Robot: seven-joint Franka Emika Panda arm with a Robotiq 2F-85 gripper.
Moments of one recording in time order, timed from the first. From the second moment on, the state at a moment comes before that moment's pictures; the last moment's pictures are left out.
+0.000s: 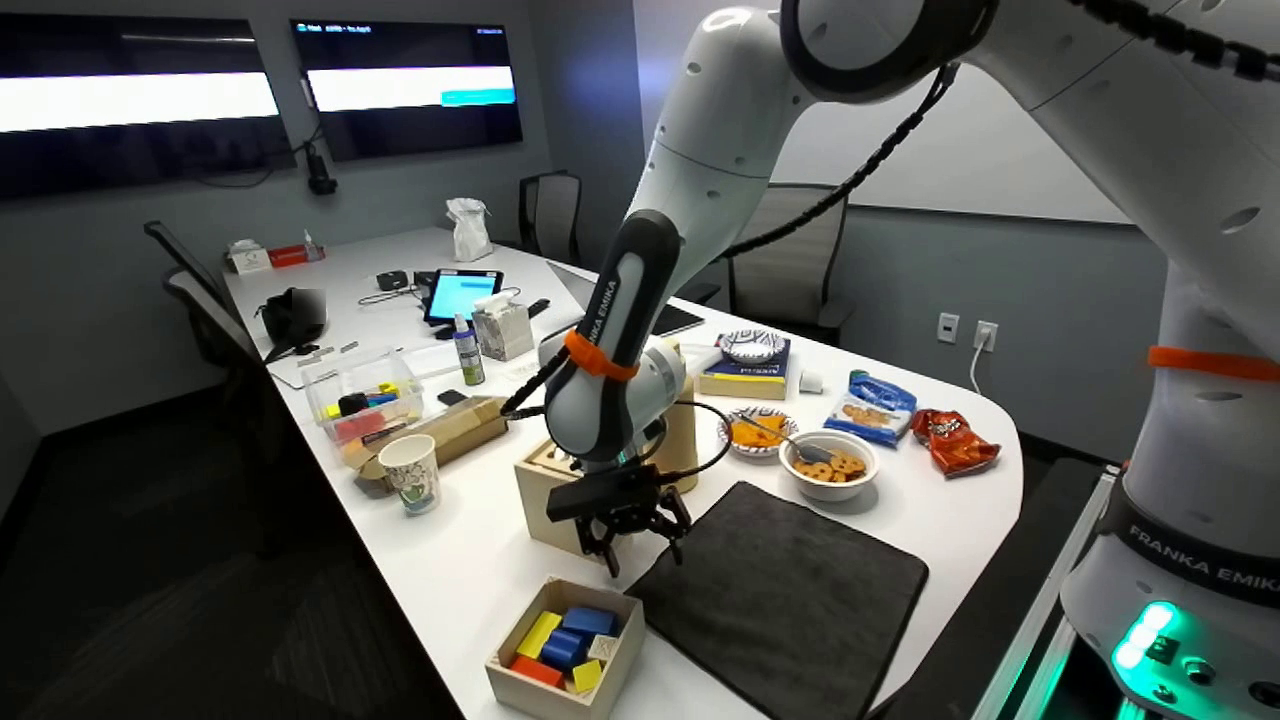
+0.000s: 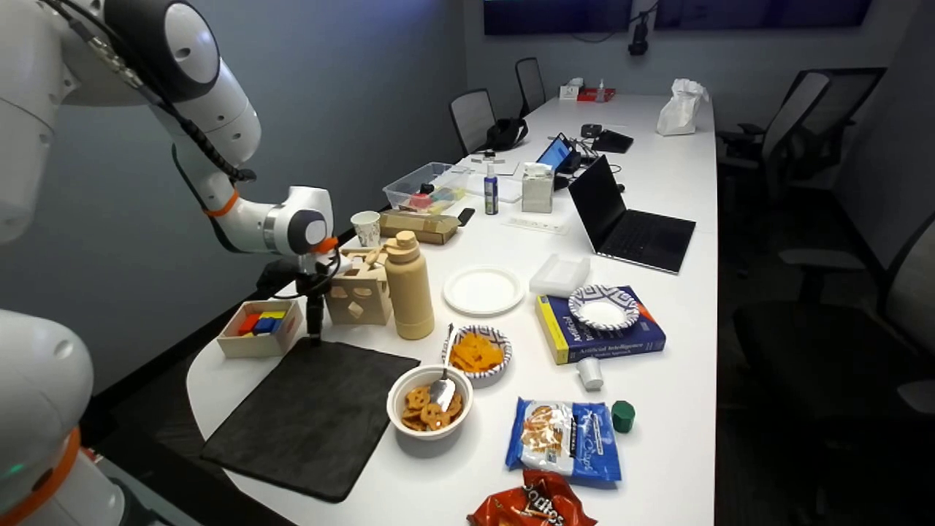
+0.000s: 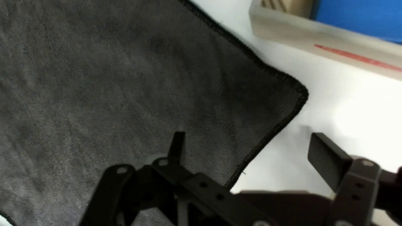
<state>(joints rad) 0.40 0.76 0.02 -1.97 0.09 2.45 1.11</state>
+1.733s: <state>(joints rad) 0.36 0.85 0.07 -1.92 0.15 2.46 1.03</state>
